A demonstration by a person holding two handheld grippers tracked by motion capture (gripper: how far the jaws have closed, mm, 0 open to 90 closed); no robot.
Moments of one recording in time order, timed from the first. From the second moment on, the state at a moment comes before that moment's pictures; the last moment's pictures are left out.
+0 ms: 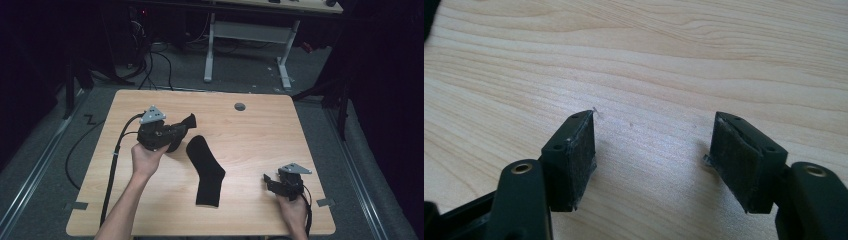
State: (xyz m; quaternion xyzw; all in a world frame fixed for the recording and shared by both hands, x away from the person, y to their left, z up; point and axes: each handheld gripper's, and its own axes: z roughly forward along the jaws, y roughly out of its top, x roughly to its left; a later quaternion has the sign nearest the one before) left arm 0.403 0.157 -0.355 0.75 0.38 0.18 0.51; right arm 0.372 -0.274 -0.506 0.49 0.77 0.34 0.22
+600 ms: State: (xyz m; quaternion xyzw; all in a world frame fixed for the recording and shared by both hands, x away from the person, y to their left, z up) left arm 0.394 0.120 -0.355 0.78 0.33 0.17 0.50; right arm 0.372 -0.274 -0.506 0.49 0.77 0.34 0.23
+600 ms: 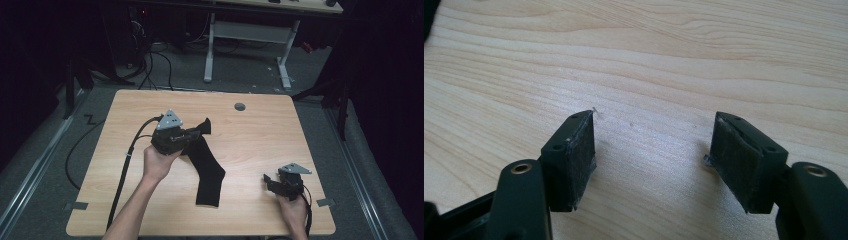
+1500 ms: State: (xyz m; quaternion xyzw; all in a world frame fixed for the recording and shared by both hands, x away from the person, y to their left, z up) left arm 0.368 0.098 -0.409 0.83 0.30 0.10 0.47; right arm 0.372 -0.274 -0.506 0.49 0.77 0.34 0.23
